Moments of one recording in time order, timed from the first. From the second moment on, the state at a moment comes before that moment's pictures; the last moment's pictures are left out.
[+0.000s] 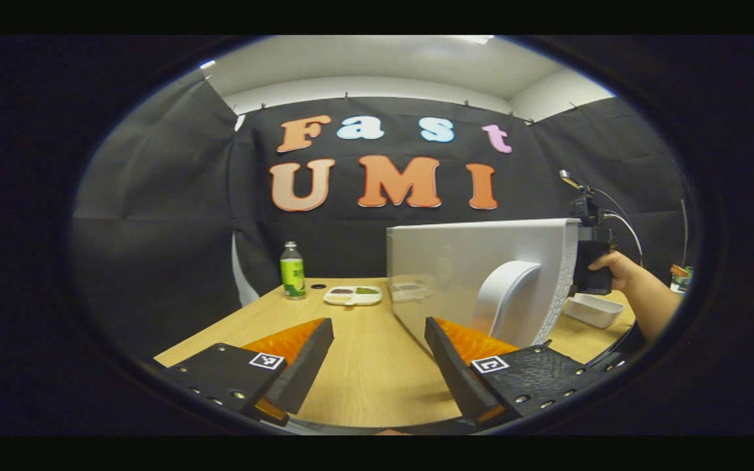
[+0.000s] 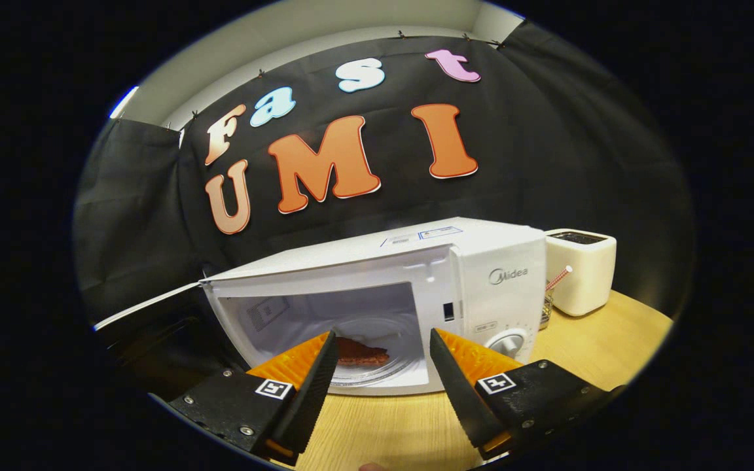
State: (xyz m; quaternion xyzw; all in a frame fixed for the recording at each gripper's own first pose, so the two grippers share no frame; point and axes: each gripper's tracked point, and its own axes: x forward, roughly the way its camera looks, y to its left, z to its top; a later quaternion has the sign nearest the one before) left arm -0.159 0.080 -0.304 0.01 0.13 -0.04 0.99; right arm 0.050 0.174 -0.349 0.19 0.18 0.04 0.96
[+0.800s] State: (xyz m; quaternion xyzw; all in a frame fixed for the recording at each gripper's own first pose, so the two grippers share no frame) left arm -0.099 -0.099 -0.328 0.04 0.13 -0.18 0.97; right arm -0.030 0.073 -0.314 0.13 0.15 0.05 0.98
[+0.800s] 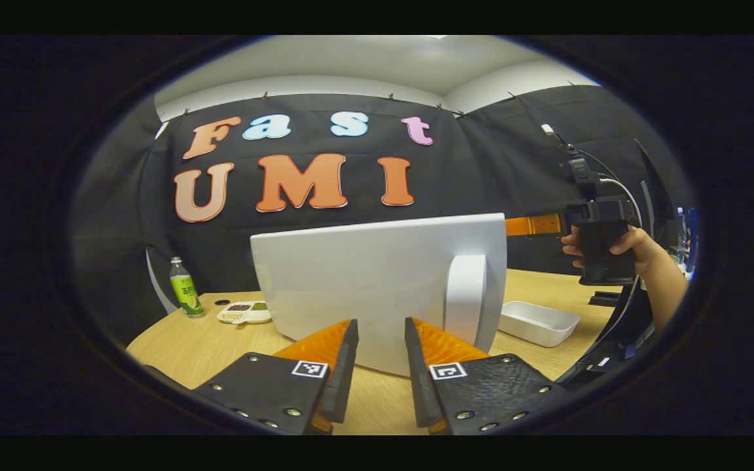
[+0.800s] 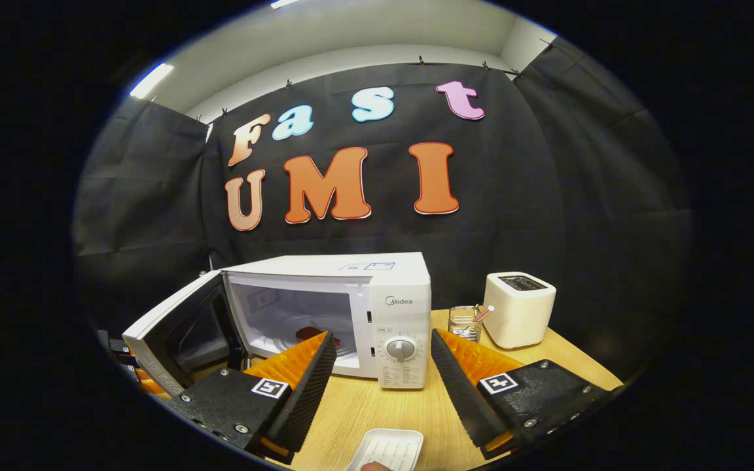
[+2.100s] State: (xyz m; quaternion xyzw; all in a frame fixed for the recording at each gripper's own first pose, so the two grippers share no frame) left arm 0.081 -0.213 -0.403 -0.01 0.17 -0.14 0.98; right arm -0.078 -0.019 -0.329 0.09 0.13 0.00 0.99
